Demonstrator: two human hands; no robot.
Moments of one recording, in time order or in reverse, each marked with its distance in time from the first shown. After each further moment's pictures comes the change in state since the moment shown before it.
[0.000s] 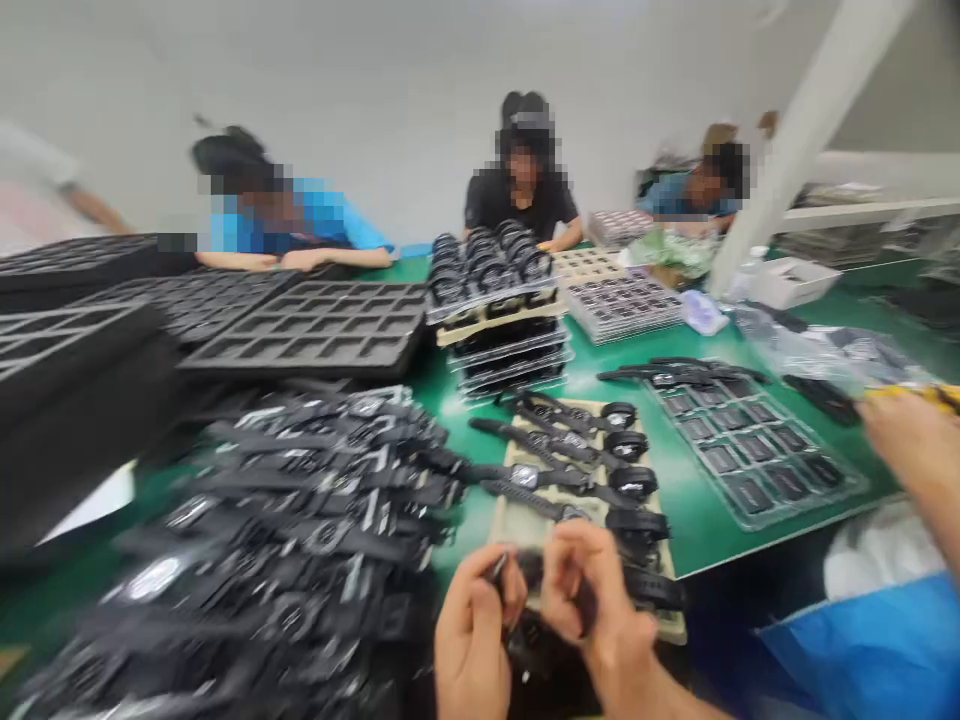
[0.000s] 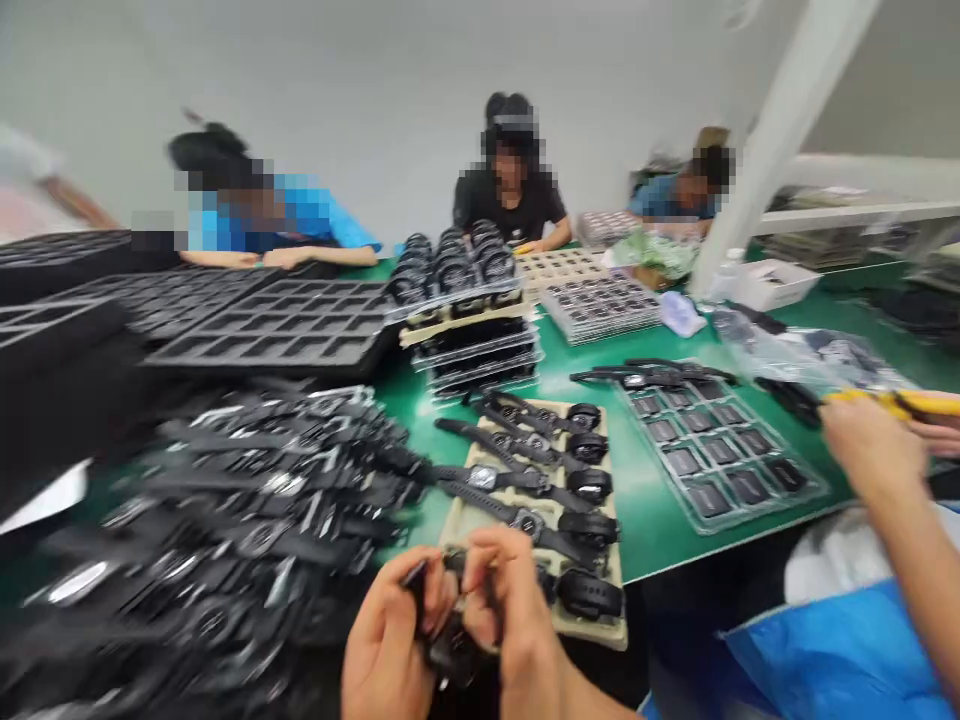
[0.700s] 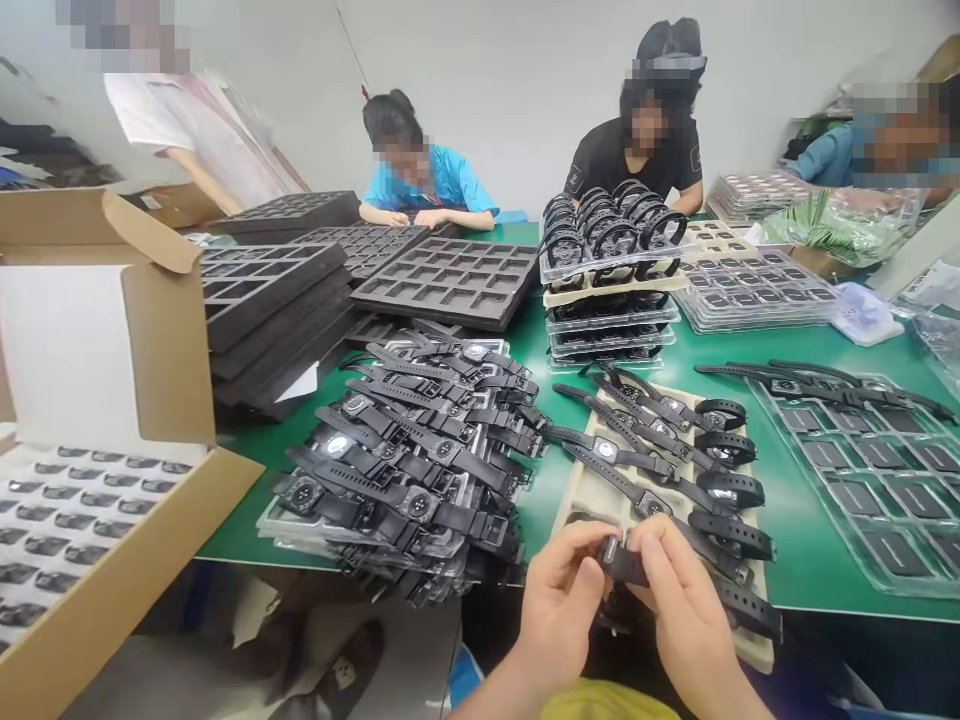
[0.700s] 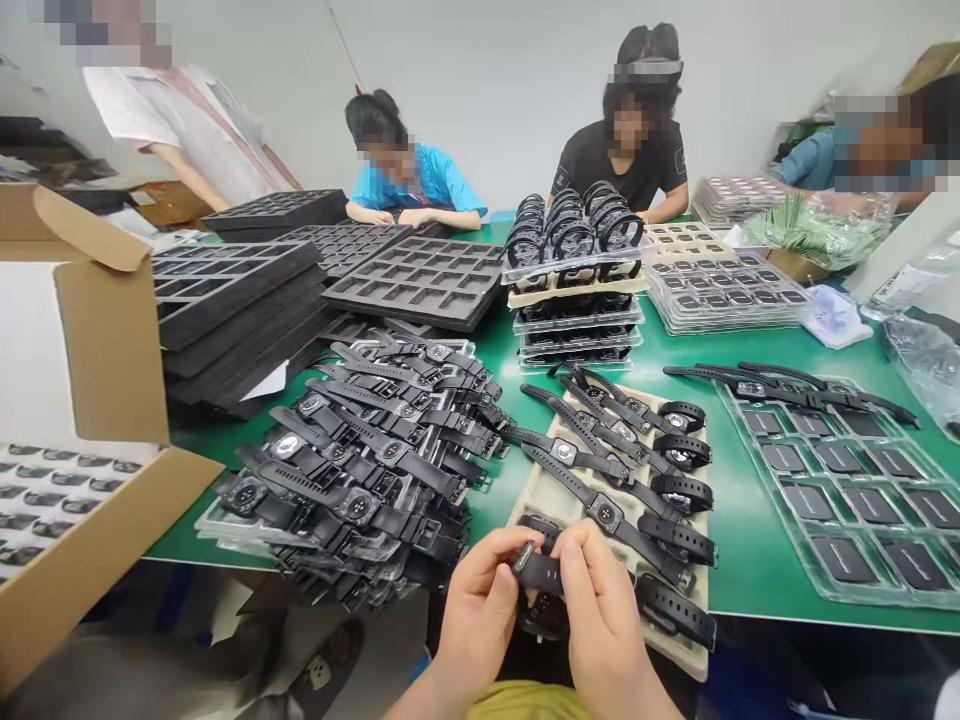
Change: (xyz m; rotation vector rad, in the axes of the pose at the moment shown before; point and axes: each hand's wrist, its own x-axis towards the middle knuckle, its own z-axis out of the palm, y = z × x) left_hand -0.012 -0.012 -0.014 0.043 -0.269 0.060; right_hand -0.004 0.003 0.007 -0.437 0.160 0.140
